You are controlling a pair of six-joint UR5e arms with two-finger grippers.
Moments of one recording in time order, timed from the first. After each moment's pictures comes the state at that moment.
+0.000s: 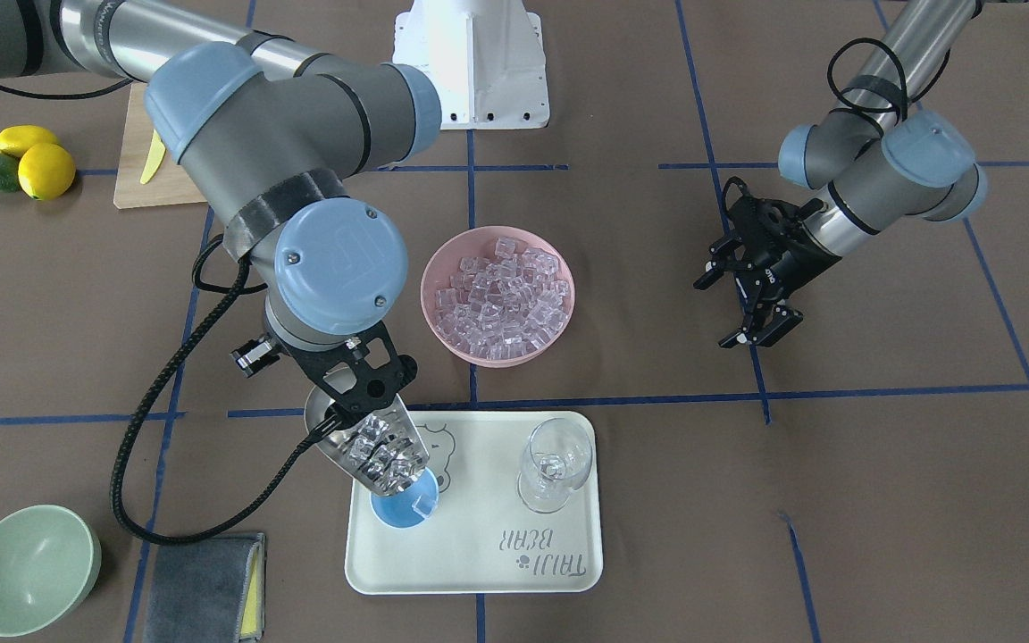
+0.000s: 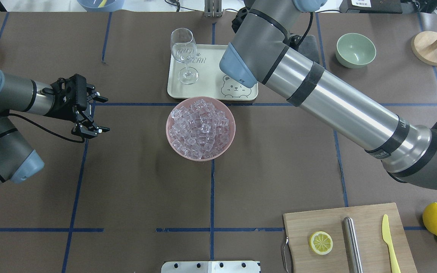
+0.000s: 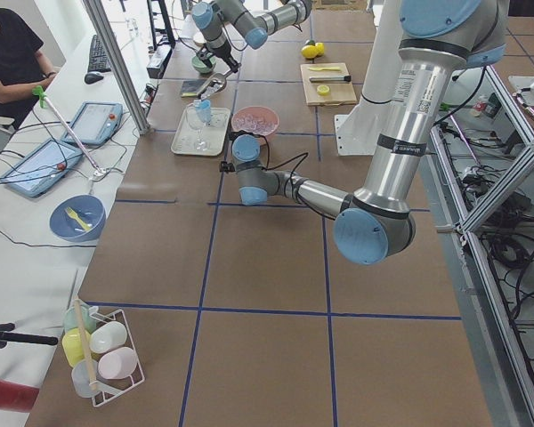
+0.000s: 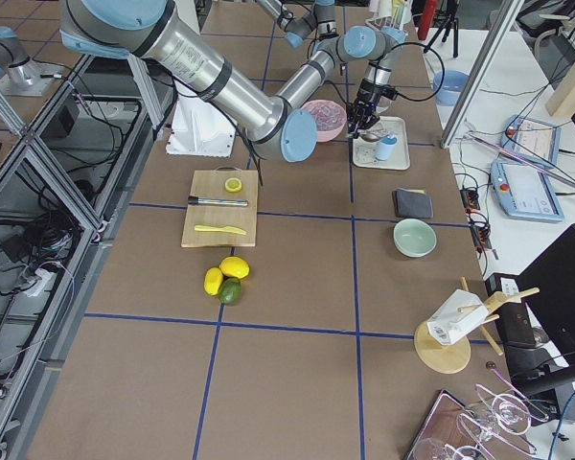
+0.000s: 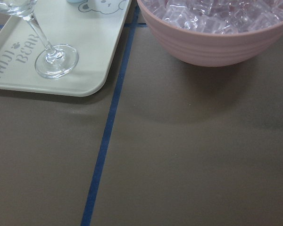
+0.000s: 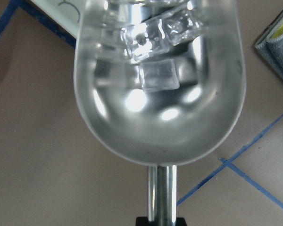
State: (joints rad) left arm -0.83 -1.84 -1.50 -2.63 -2.17 0.17; right arm 0.84 -0.48 1.25 -2.31 2.00 -0.07
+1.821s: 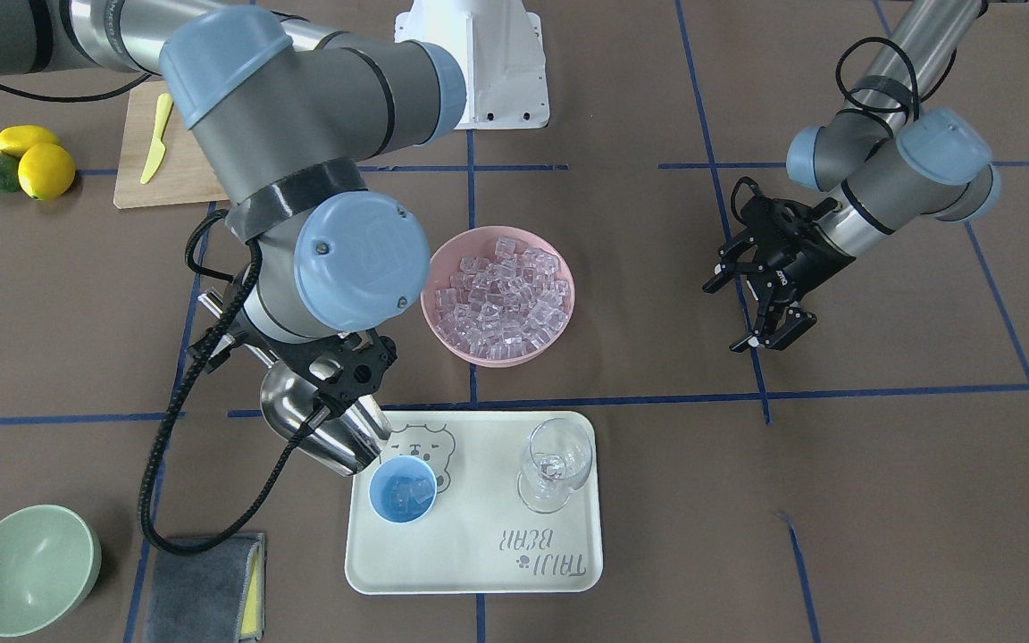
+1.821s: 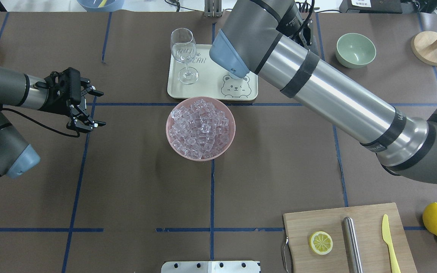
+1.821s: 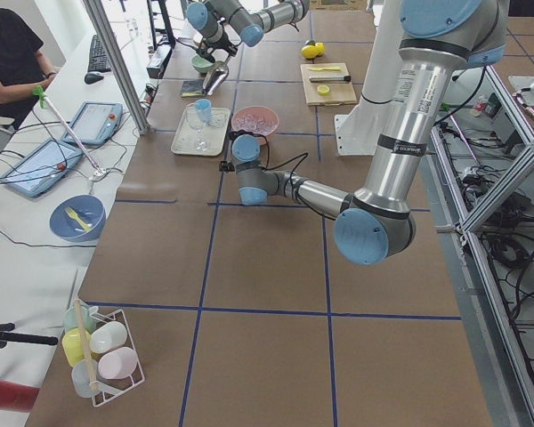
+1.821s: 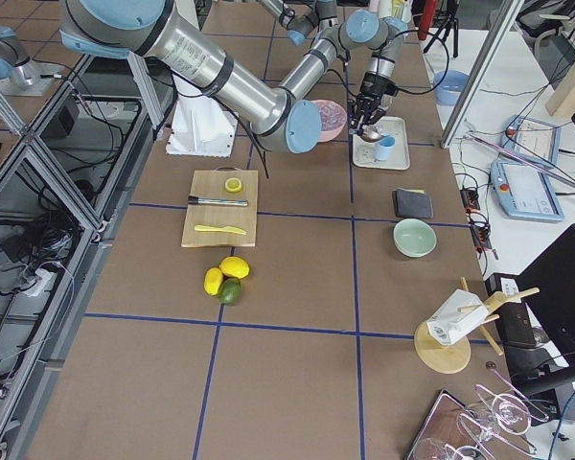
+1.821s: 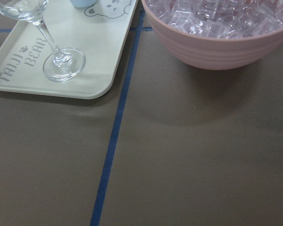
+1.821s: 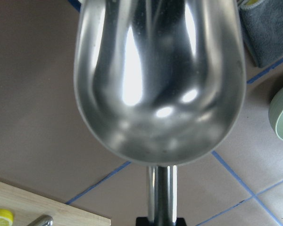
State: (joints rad) left arm -0.87 -1.84 -1.50 -2.64 -2.19 0.18; right arm 0.85 -0.47 1.29 -2.46 1.88 -0.18
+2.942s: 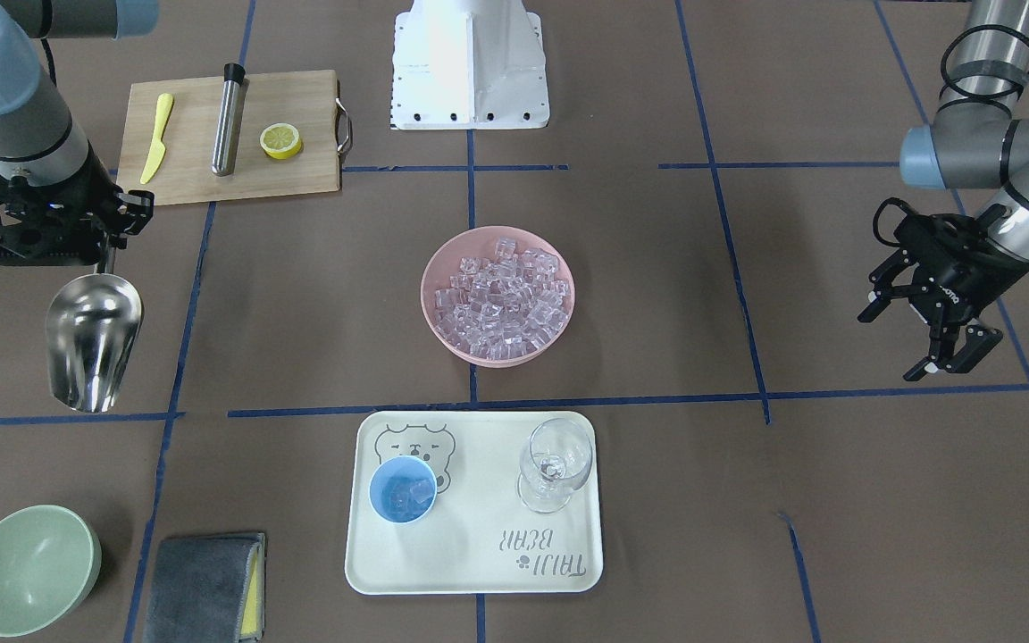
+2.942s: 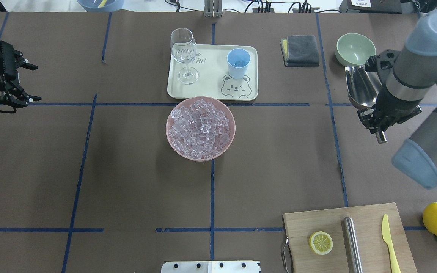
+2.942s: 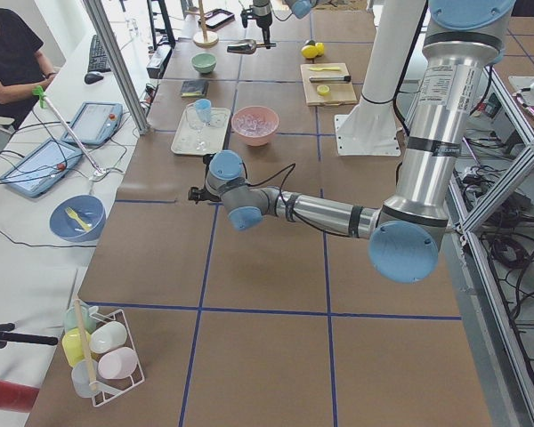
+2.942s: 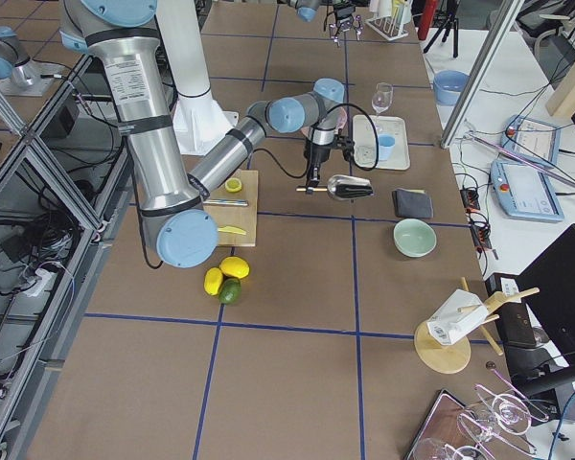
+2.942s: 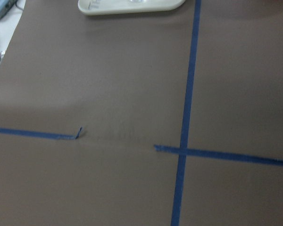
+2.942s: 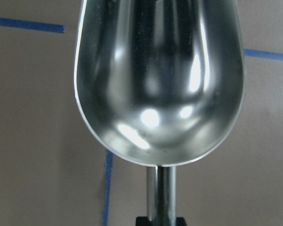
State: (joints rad) left arm -1.11 -1.73 -1.53 -2.39 -2.21 0.46; right arm 0.89 -1.37 2.06 -1.95 2.07 0.67
